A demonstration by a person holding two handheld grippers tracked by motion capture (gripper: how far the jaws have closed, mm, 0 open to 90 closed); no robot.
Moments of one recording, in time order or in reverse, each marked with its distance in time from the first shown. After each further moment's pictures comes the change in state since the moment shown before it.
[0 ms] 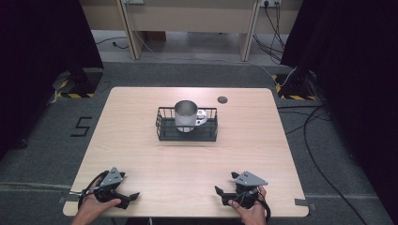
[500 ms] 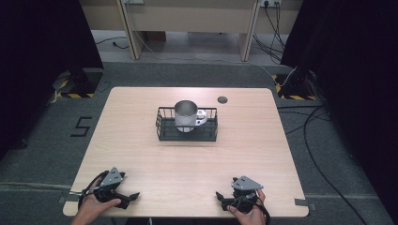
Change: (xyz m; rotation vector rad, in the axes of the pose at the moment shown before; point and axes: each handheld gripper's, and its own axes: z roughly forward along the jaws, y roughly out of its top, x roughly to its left) left arm 0.000 0.000 0.000 0.001 0.001 0.000; right arm 0.008 -0.013 0.002 0.096 -0.062 -0.039
